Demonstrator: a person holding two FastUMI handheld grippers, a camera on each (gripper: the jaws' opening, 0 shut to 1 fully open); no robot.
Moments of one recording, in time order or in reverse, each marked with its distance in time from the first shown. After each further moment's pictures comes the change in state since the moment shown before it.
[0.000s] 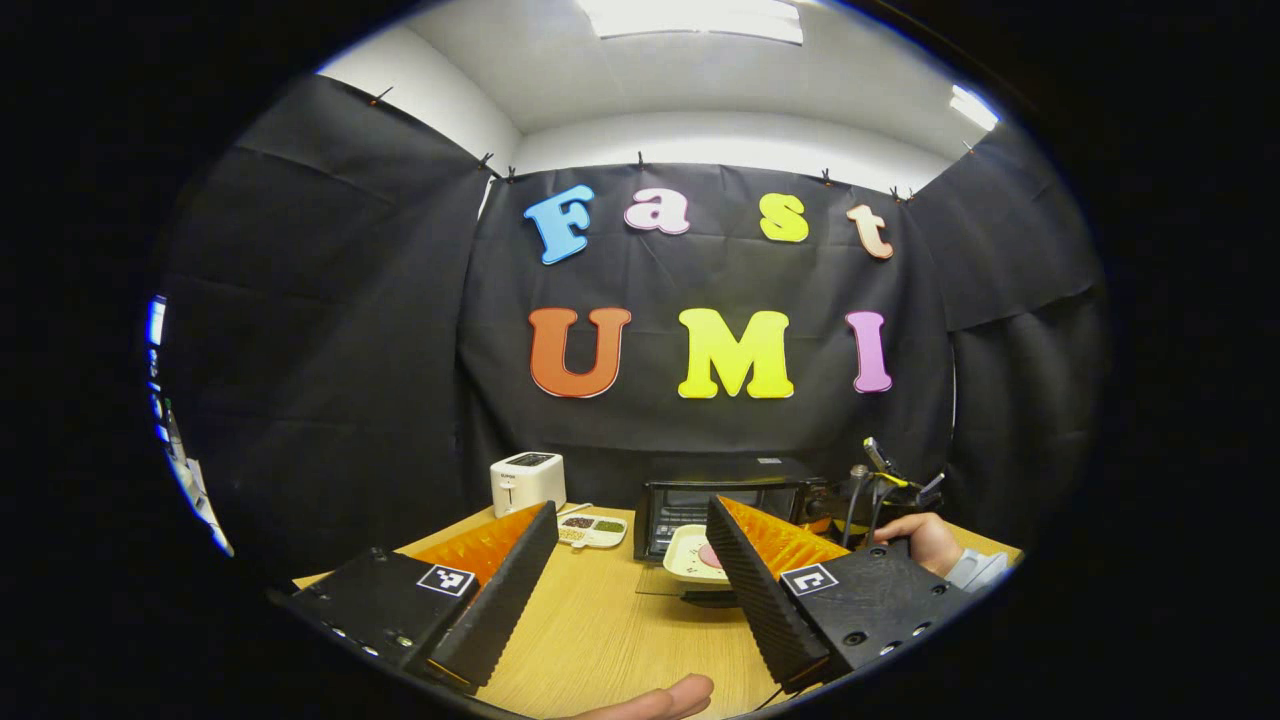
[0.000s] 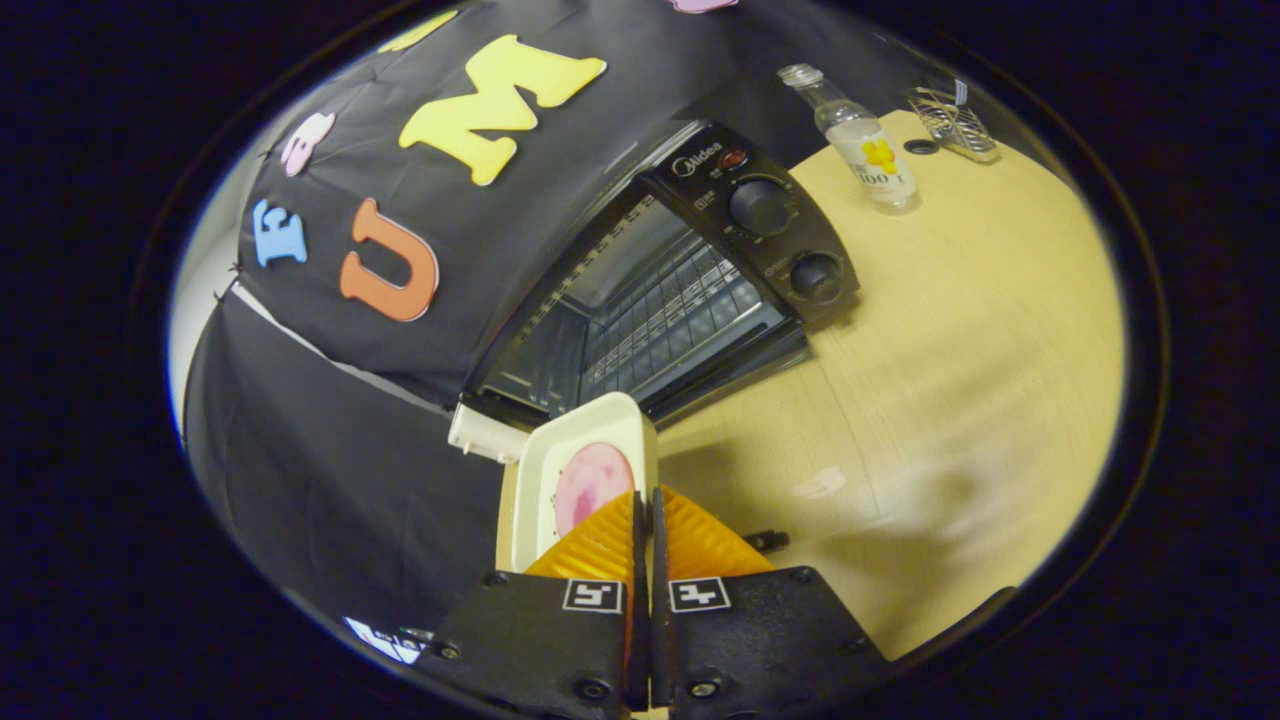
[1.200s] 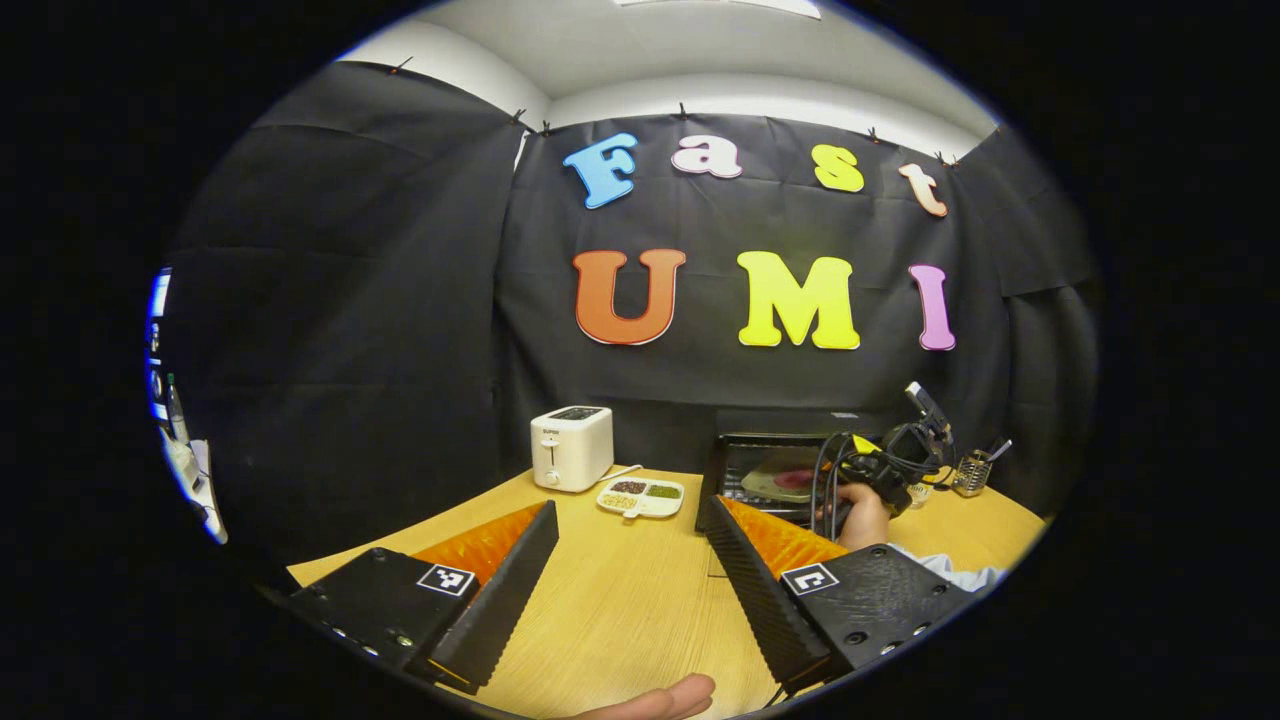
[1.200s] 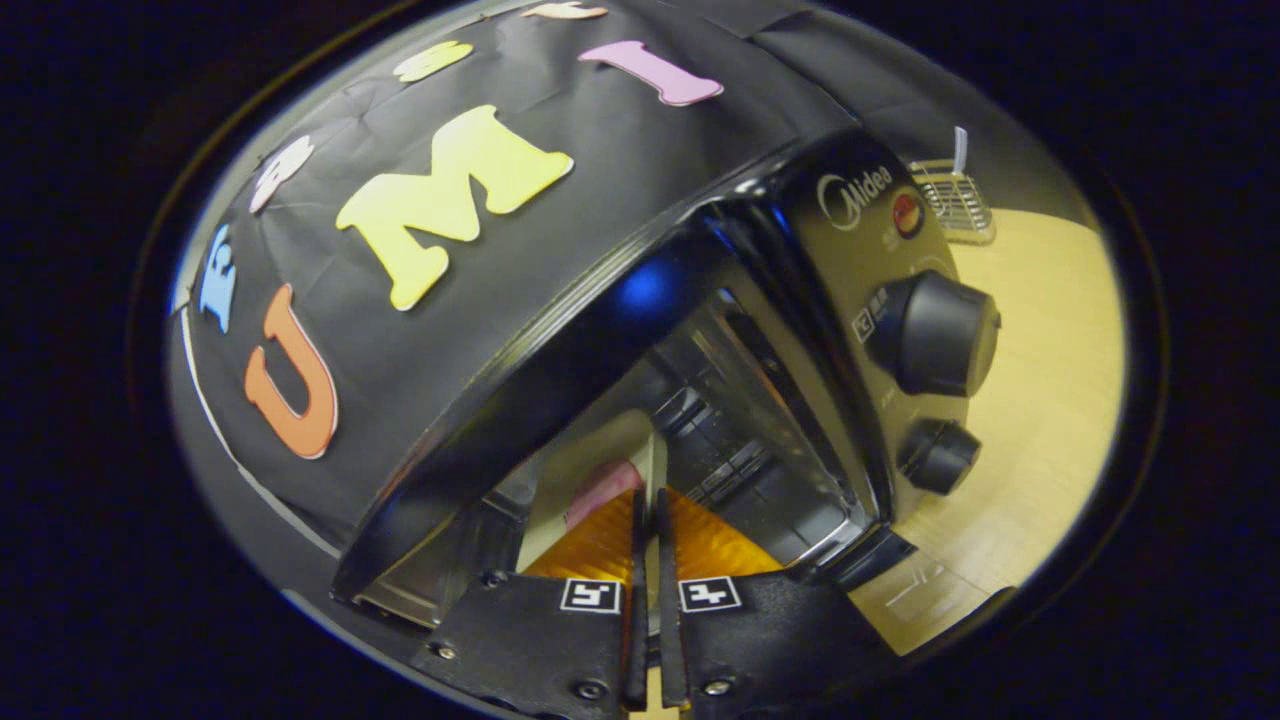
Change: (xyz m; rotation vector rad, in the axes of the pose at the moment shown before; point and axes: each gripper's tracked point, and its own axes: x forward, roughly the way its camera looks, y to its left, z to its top) left arm 0.059 0.056 -0.070 -0.034 0.116 0.108; right arm 0.123 -0.007 0.145 -0.027 -0.573 -0.210
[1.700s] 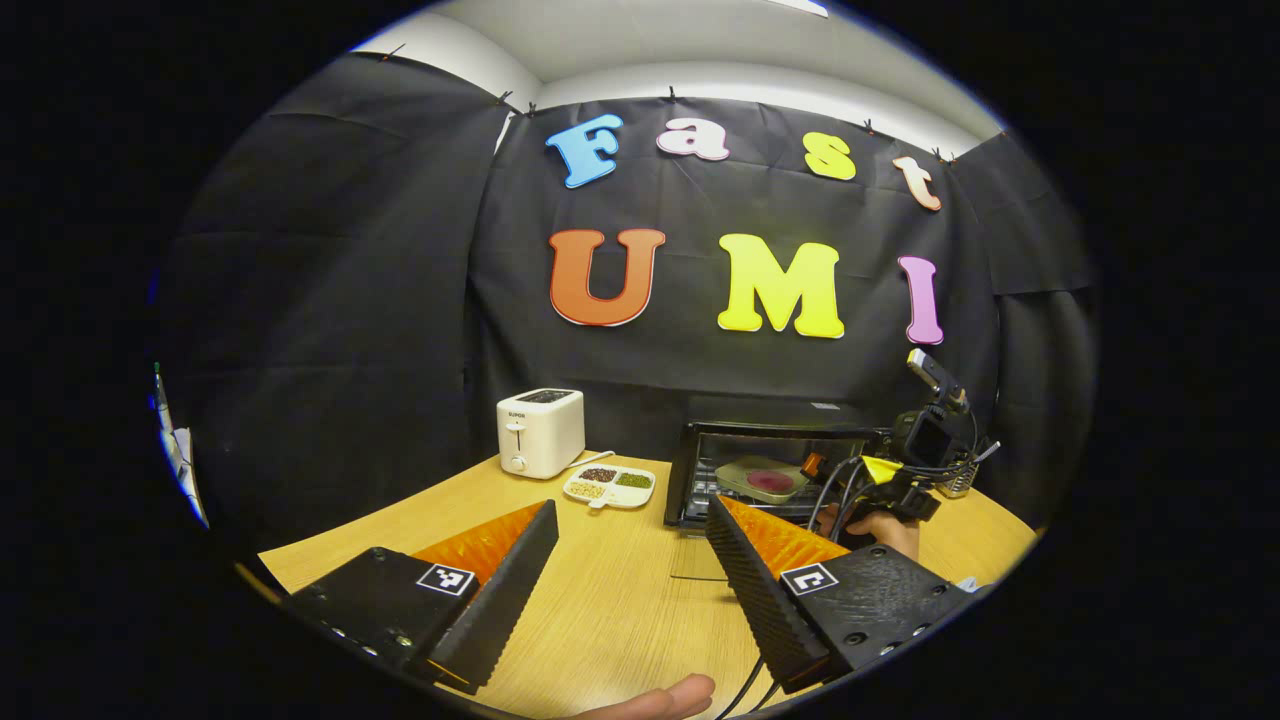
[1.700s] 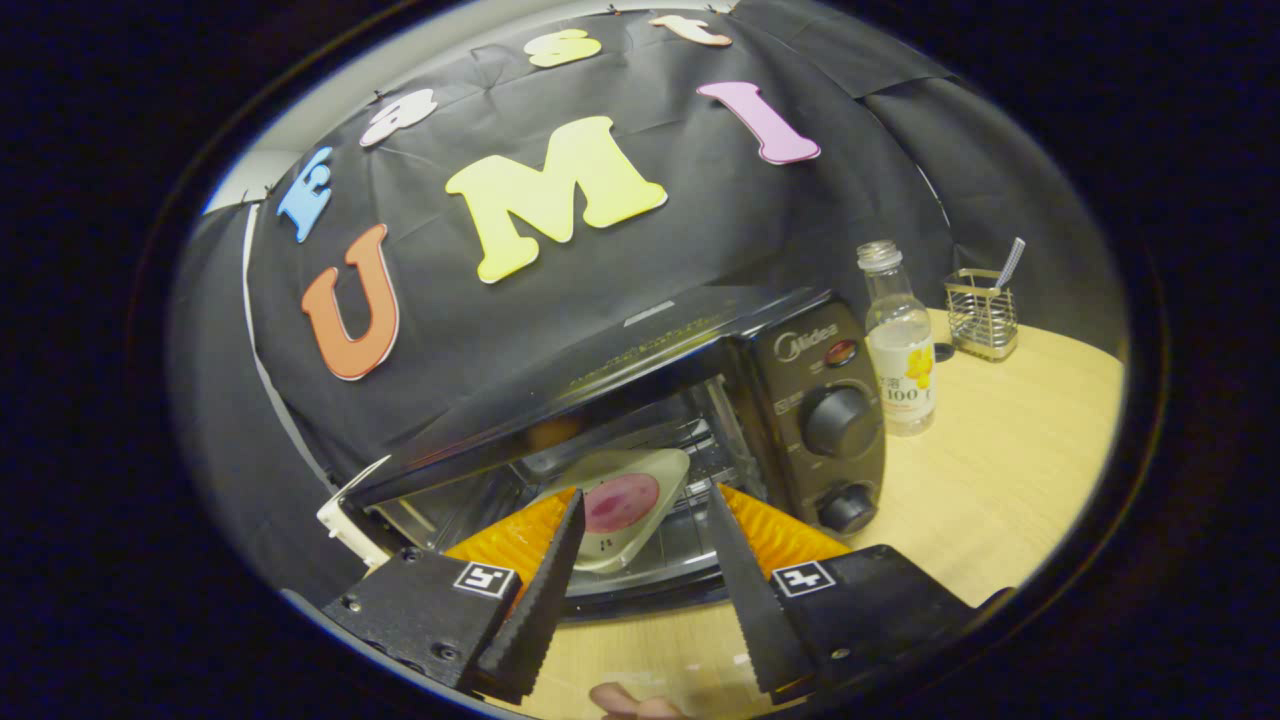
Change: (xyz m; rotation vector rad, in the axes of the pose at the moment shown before) left arm 0.020 -0.038 -0.018 -0.005 0.061 -0.048; right arm -0.083 -0.010 0.018 -0.280 -0.055 0.120
